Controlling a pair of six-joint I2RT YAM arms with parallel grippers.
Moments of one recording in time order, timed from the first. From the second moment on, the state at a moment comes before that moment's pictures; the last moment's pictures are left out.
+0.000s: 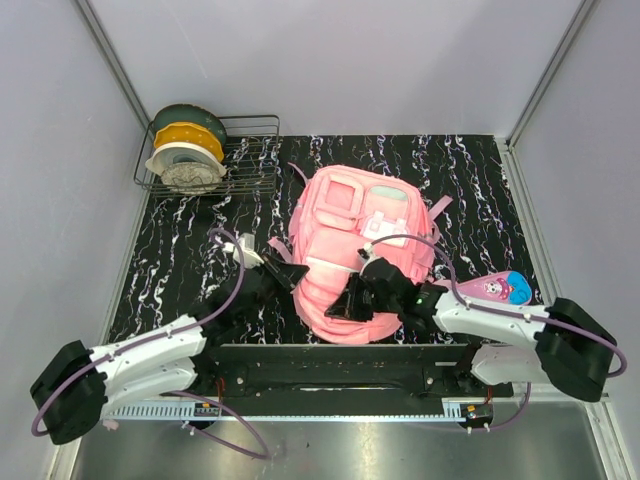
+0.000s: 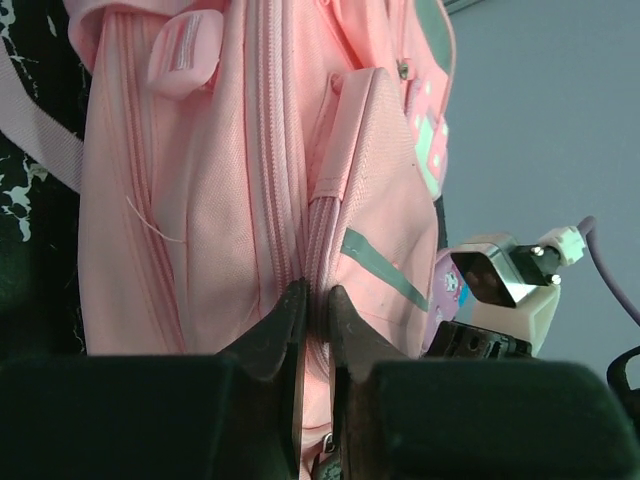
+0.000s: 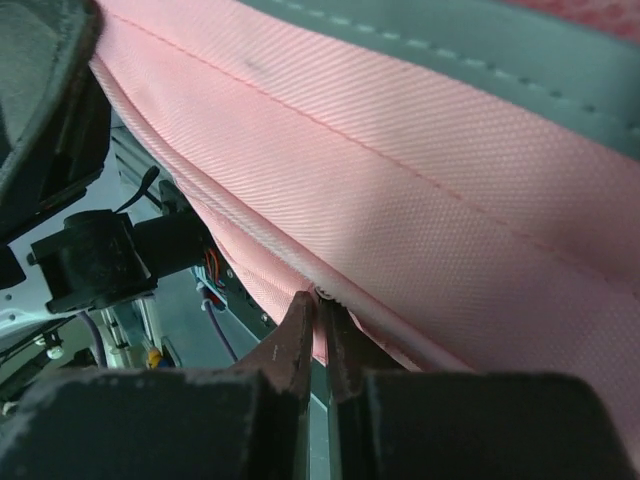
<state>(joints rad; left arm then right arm) -0.85 0.91 0.30 0.31 -0.27 -1.11 0.97 1.25 0.56 0.05 -0.17 1.15</state>
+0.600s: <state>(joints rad) -0.87 0.84 0.30 0.25 -0.34 -1.11 1.00 1.44 0.89 -0.20 -0.28 0.80</state>
